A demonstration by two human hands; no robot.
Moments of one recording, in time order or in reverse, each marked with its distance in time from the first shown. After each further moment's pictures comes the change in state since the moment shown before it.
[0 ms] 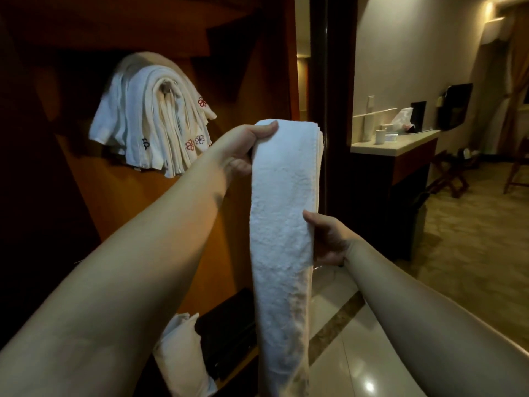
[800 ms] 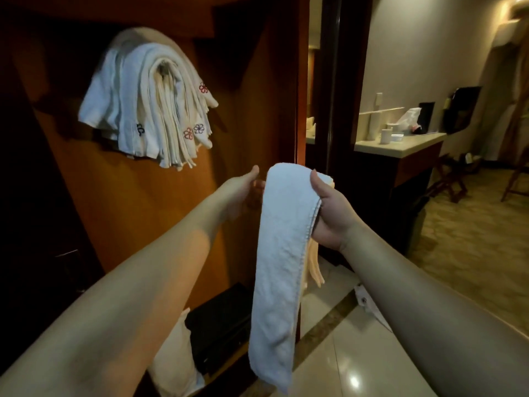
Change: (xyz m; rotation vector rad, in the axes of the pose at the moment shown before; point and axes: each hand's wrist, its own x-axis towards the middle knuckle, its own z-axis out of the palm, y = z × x) left_hand 0.065 -0.098 -0.071 0.288 0.195 -0.036; right_hand 0.036 -0.033 0.004 0.084 0.292 -0.280
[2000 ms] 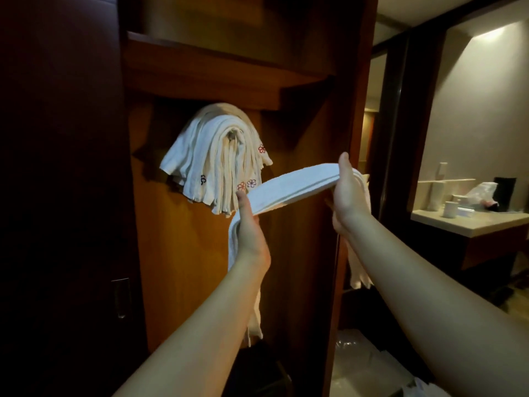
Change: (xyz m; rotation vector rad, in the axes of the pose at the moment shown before) left_hand -0.045 0.049 0.008 -0.629 0.584 0.532; right_hand 0.097 -0.101 0.085 -0.343 0.386 -0.383
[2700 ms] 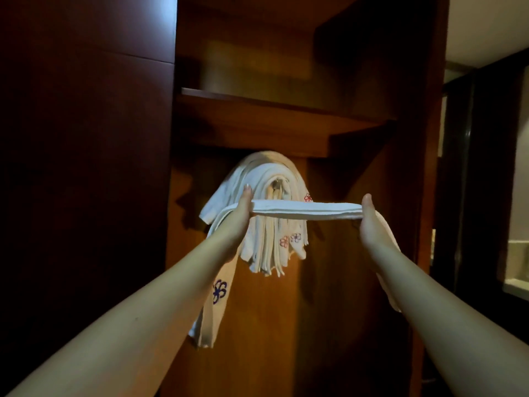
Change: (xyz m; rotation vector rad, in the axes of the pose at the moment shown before) left_hand 0.186 0.094 -0.047 0.724 -0.138 0.051; right_hand 0.130 0.034 0.088 -0.284 -0.182 -0.049
